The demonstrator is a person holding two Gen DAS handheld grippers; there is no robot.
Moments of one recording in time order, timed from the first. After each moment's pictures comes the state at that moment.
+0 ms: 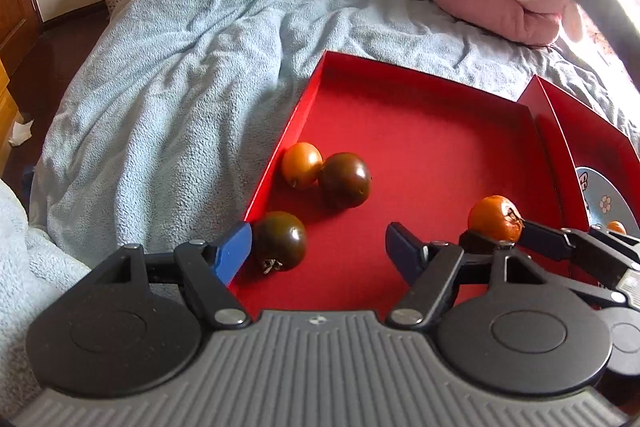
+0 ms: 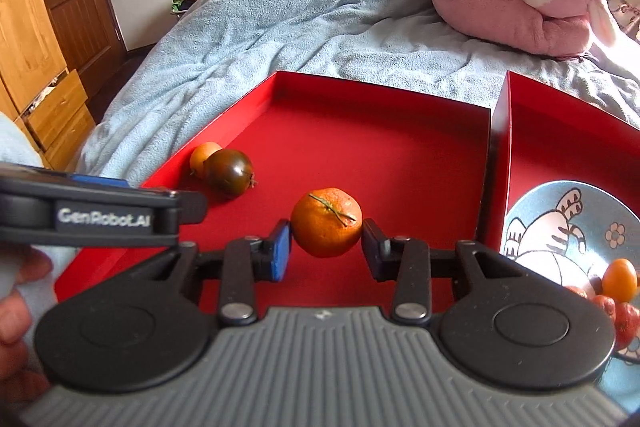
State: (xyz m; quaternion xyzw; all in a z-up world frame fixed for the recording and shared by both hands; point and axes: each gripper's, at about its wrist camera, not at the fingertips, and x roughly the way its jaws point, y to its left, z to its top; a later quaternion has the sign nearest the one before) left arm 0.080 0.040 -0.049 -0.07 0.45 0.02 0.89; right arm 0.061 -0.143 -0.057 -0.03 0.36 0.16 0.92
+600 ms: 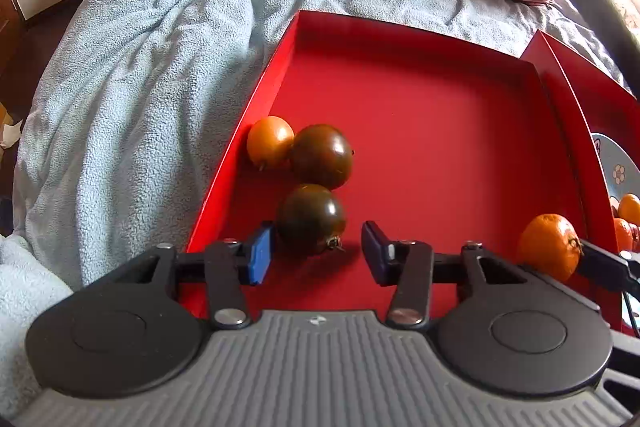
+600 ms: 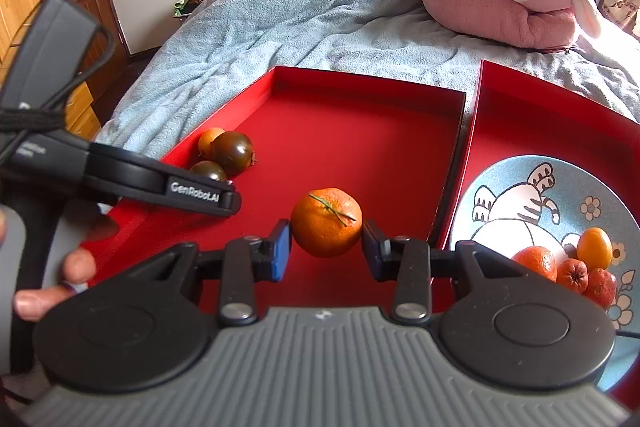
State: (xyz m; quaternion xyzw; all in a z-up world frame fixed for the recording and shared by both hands) left arm 0.110 0.022 -0.076 -0.03 0.49 0.01 0.87; right arm 0.033 -0.163 -0.051 -0.02 0.36 0.16 0.92
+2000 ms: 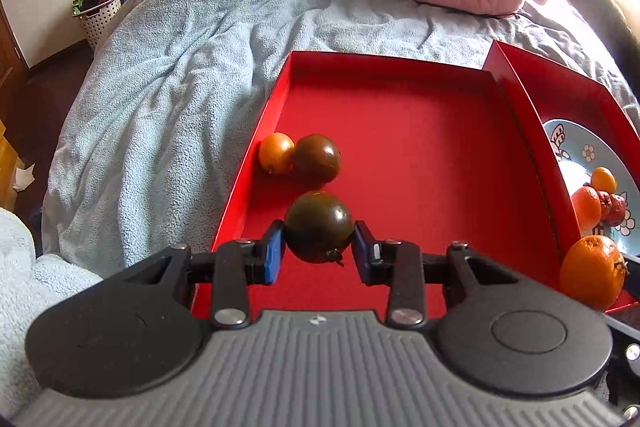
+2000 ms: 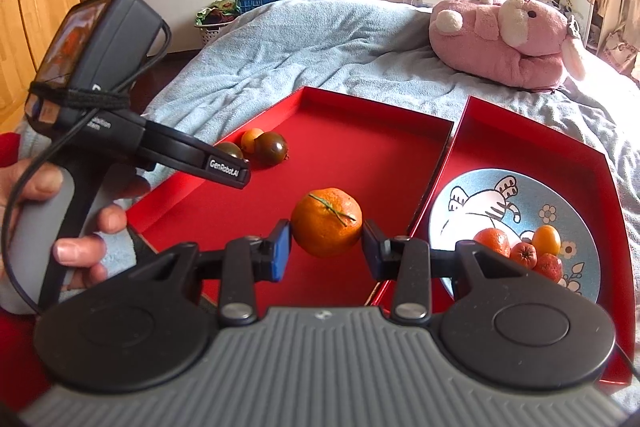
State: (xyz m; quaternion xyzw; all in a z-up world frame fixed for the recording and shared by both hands) left arm 0.045 0.010 -0.034 0.01 0.43 -0.01 0.90; right arm -0.045 -0.169 -0.015 -0.06 0.32 0.18 0.93
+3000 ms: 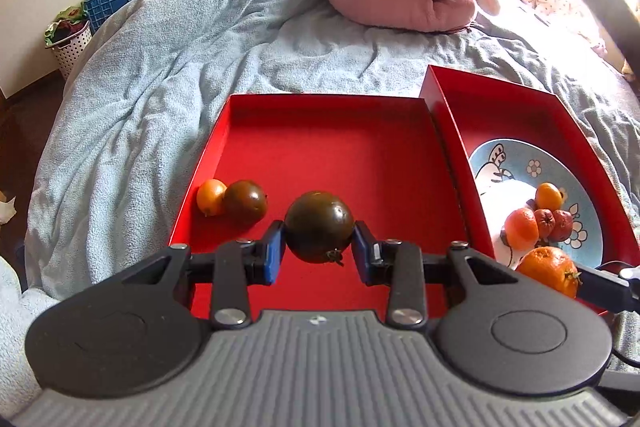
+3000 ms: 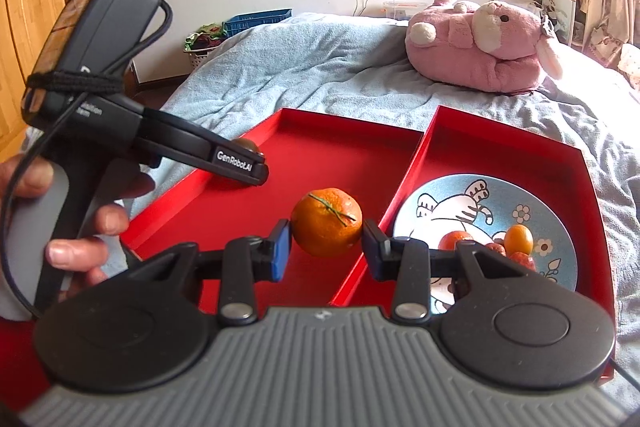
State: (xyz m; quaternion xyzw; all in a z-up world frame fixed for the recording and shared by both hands) left arm 0.047 -0.040 0.000 0.02 0.41 -0.06 0.91; right arm -0.051 -0.203 -0.005 -0.03 0.29 0.16 0.94
